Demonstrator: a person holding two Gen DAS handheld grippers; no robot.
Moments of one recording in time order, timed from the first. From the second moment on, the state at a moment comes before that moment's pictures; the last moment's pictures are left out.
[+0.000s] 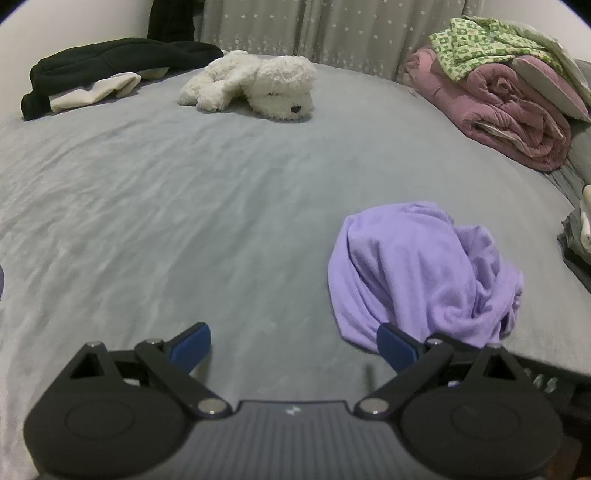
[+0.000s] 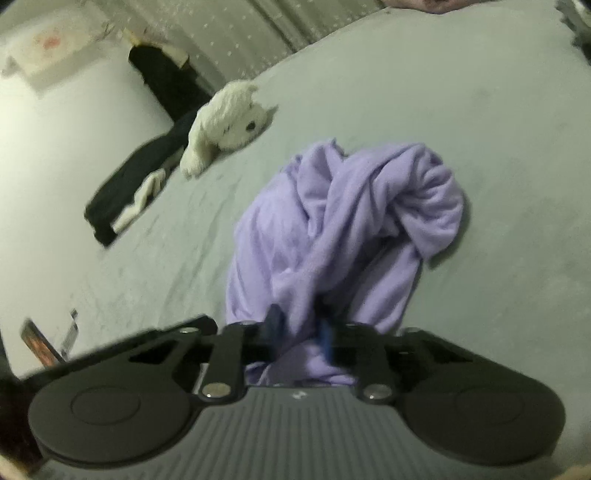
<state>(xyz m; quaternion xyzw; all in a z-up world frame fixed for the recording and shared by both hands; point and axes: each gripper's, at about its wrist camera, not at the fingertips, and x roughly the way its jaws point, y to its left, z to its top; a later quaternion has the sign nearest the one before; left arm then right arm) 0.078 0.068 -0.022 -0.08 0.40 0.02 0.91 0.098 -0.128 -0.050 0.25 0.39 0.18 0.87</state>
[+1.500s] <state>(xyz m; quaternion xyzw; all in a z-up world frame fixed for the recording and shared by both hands) 0.078 0.053 -0.031 -0.15 0.41 -0.02 0.90 -0.038 -0.239 -0.012 0.24 0.48 0.26 0.80</state>
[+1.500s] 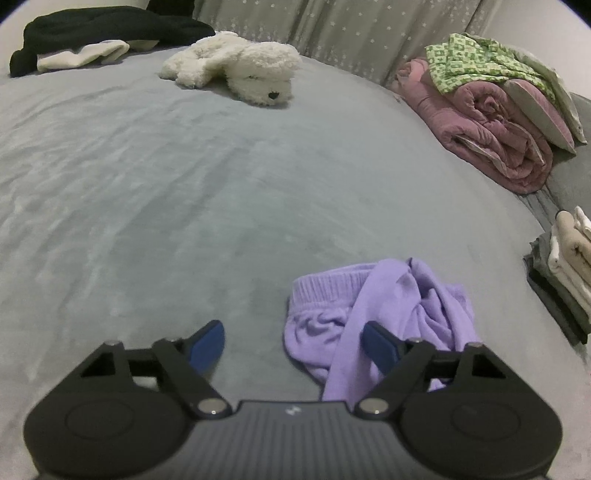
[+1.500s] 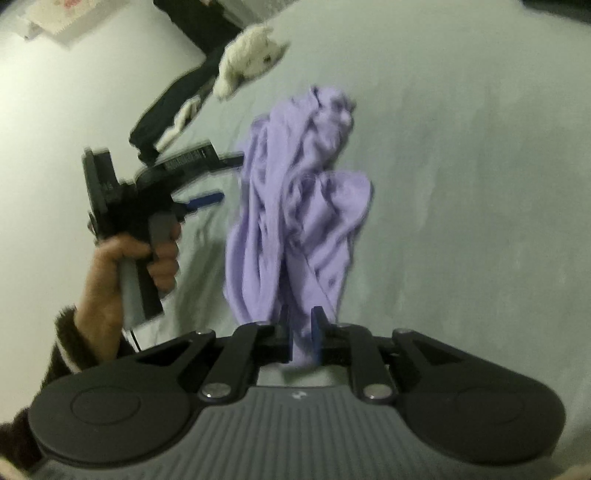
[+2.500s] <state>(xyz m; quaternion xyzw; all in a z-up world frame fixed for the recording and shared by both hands) -0.018 0.063 -0.035 -0.13 0.45 -0.20 0.86 0.032 -0.148 0.000 0.24 0.42 0.22 0.85</state>
